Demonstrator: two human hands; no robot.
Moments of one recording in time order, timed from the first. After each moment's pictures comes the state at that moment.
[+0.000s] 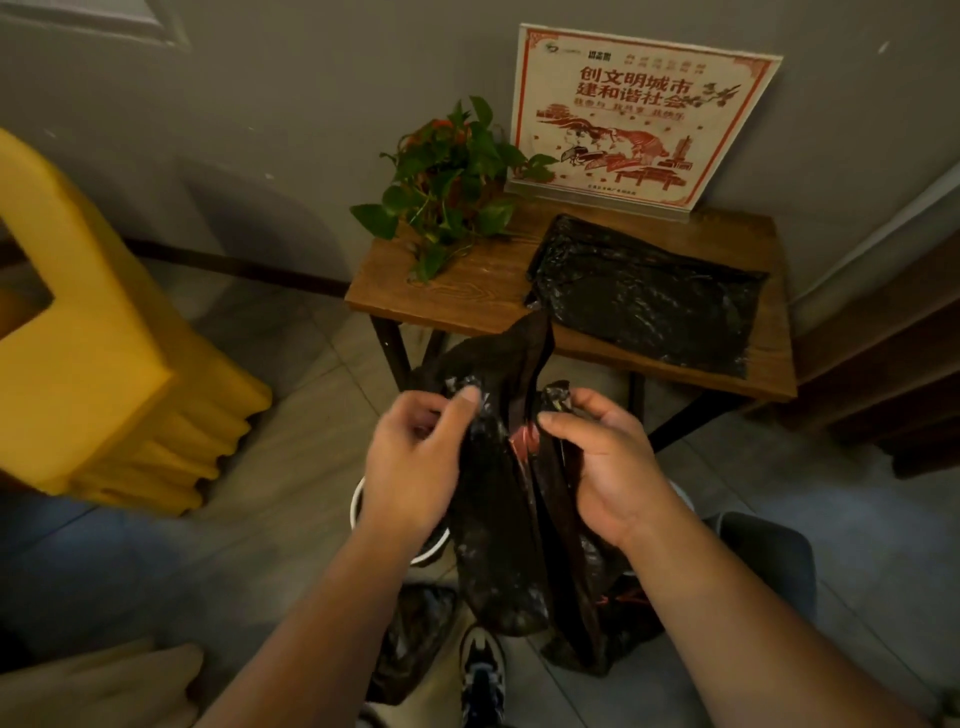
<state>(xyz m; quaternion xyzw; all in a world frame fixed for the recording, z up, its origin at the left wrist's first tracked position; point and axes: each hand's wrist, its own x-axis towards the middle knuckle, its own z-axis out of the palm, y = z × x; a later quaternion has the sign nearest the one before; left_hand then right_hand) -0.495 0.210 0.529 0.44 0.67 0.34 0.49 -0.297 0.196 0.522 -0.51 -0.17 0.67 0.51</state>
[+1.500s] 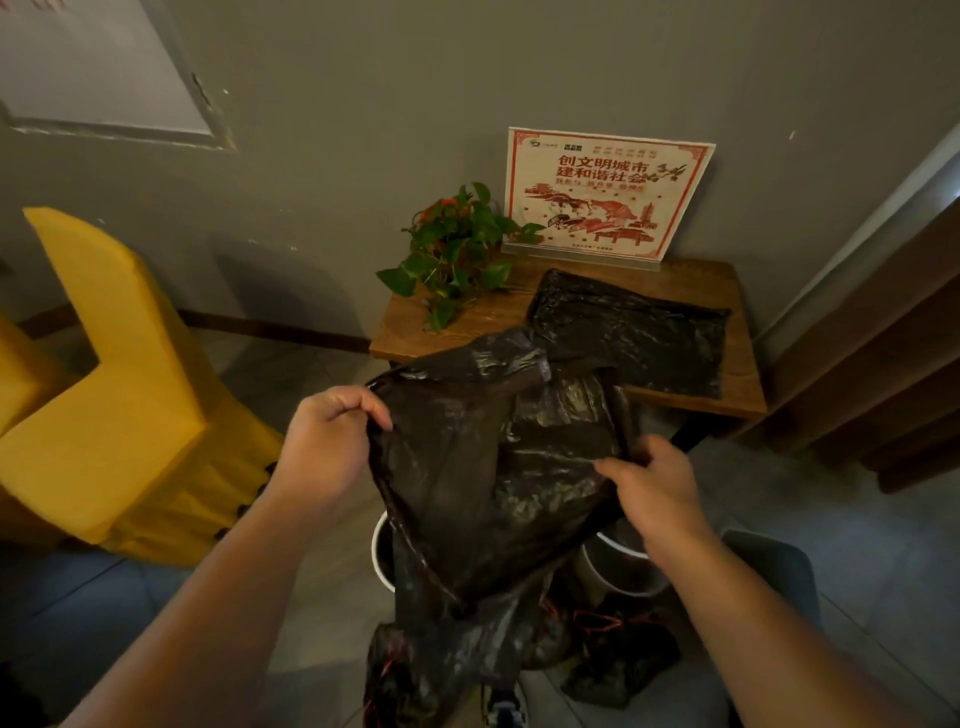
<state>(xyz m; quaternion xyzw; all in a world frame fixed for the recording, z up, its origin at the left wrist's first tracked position) -0.601 0.220 0.613 0.50 0.60 0.37 0.50 -0.283 0.142 0.546 -0.78 -0.24 0.42 0.39</state>
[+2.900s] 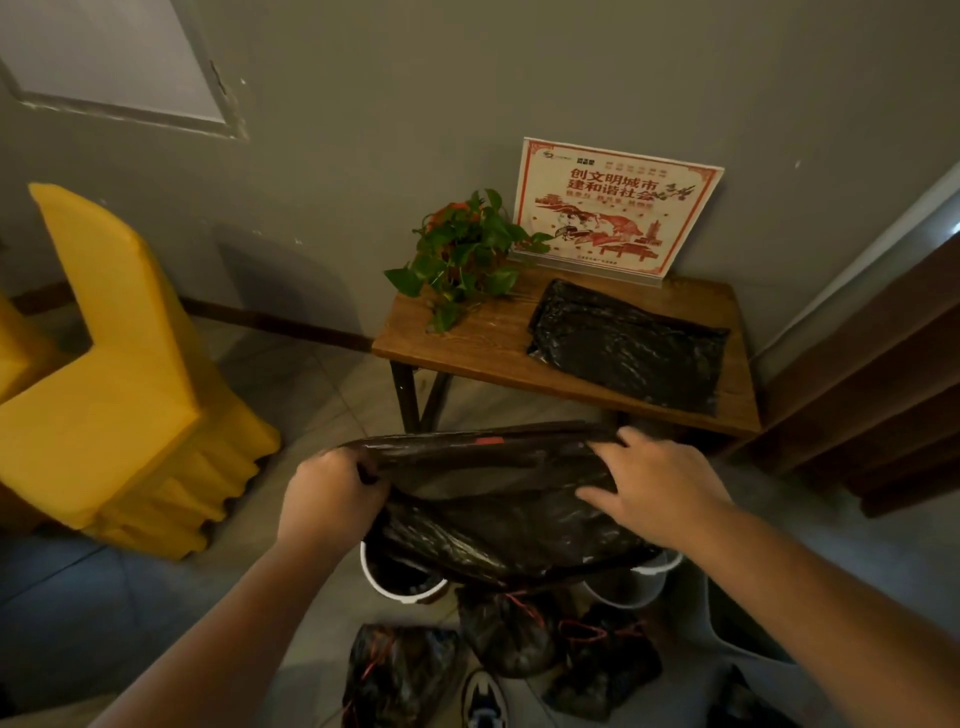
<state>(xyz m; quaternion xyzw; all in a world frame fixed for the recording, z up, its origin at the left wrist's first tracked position) -0.631 0.201 0.536 0.67 0.70 0.11 0.21 -0.275 0.154 0.595 -0.66 -0.75 0.02 -0.11</state>
